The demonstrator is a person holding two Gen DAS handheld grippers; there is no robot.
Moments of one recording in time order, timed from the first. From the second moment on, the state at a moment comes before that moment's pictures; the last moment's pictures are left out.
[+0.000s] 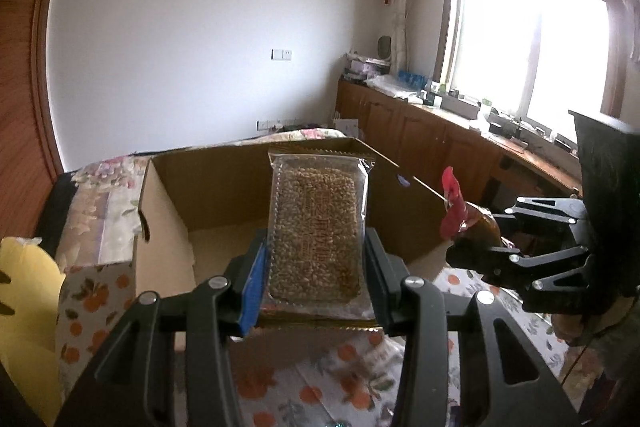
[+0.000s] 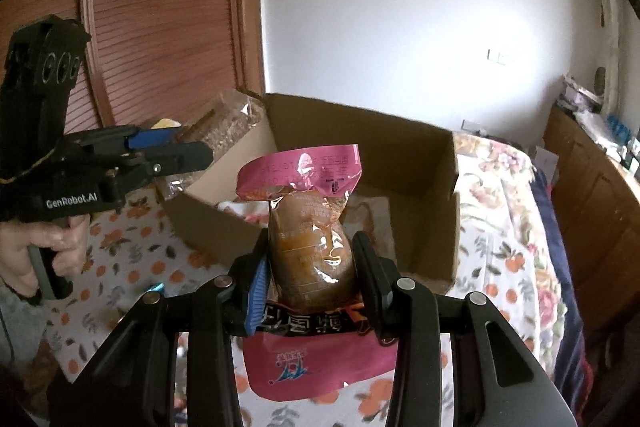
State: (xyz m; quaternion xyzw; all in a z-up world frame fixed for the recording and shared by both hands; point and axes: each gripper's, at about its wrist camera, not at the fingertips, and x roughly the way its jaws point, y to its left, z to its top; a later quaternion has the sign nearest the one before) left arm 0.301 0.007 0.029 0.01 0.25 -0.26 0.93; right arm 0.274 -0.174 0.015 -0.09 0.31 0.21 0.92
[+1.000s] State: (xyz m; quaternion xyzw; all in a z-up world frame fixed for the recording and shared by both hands) left arm 0.325 0.022 0.003 0.00 0.28 -0.21 0.94; right arm 0.366 -0.145 -0.024 -0.09 0.34 0.17 0.92
